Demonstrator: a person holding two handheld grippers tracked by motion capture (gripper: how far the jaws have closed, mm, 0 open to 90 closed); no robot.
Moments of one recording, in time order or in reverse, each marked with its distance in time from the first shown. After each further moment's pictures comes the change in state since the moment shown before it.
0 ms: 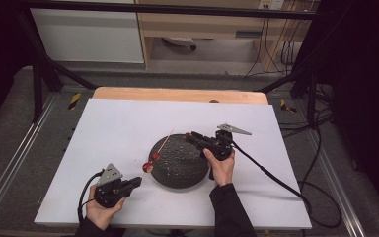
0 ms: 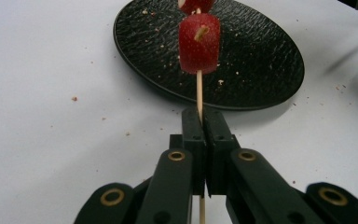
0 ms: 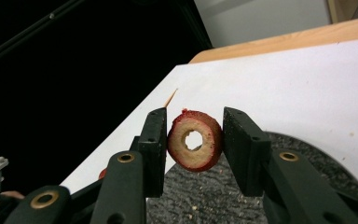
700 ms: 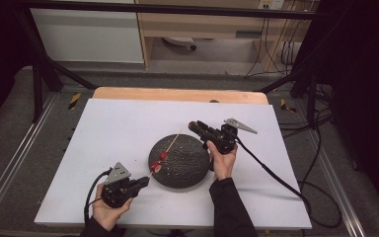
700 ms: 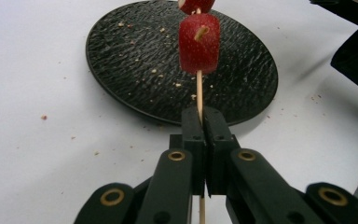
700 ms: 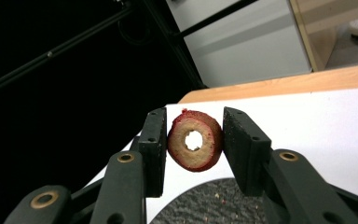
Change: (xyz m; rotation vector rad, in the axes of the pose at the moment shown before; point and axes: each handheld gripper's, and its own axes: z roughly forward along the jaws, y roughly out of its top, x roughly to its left) left arm -0.022 0.017 0.005 0.008 -0.028 0.010; right arm -0.007 0.015 -0.001 -0.161 -0.032 -0.020
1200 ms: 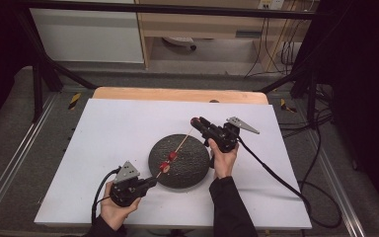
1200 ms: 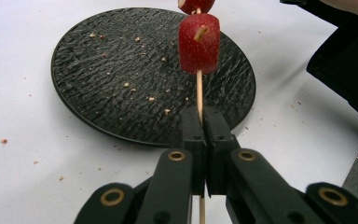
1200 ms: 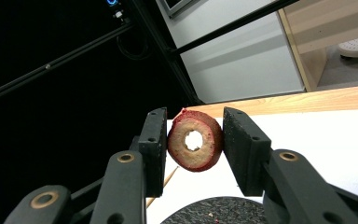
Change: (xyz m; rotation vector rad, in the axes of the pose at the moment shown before) left arm -0.014 0.010 0.011 0.003 -0.037 0.015; right arm -0.001 0.005 -0.002 -0.064 -0.013 -0.027
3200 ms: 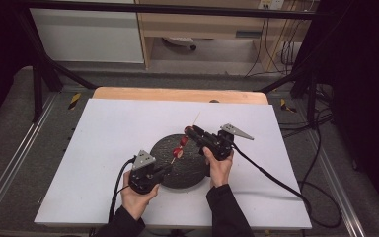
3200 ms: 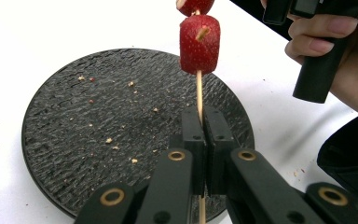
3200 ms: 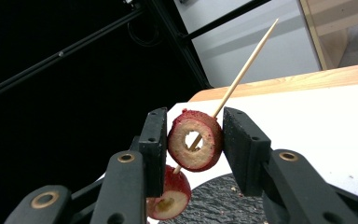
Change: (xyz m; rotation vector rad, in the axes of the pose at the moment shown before) left arm -0.013 0.031 0.038 -0.086 0.041 -0.080; right arm 0.012 -0.021 -0.001 0.053 0.045 0.026
